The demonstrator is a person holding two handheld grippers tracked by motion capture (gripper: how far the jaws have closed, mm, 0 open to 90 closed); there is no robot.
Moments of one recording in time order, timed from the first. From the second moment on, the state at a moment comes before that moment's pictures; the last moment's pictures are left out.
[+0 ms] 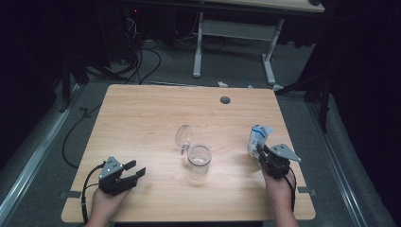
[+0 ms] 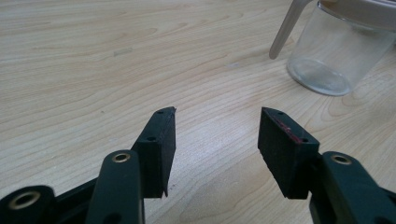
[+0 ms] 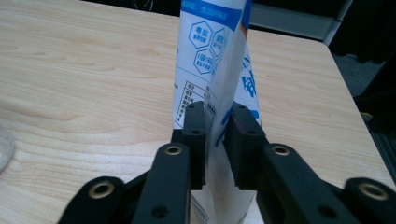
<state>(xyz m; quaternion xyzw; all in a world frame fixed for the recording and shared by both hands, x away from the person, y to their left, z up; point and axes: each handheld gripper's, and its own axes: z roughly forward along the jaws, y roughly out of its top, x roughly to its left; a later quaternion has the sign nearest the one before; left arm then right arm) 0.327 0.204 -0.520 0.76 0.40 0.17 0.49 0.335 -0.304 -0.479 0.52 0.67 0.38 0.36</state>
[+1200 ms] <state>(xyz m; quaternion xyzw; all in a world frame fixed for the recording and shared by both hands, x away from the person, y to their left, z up) 0.327 0.203 -0.522 0.76 0.38 0.17 0.50 0.328 -0.295 -0.451 0.50 0.71 0.41 0.28</state>
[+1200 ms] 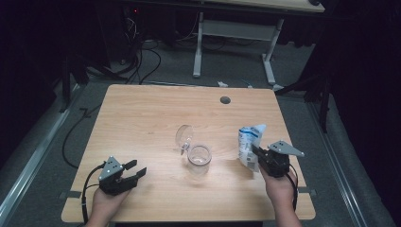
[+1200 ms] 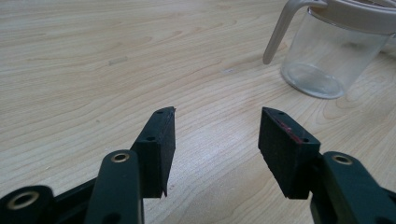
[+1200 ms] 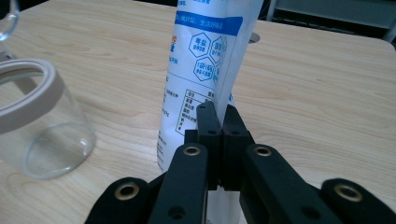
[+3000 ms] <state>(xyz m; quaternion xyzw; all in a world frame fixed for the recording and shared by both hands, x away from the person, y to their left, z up) 0.325 0.195 -0.522 0.76 0.36 0.18 0.51 0.314 -0.262 -0.423 0.44 0.82 0.31 0.18</state>
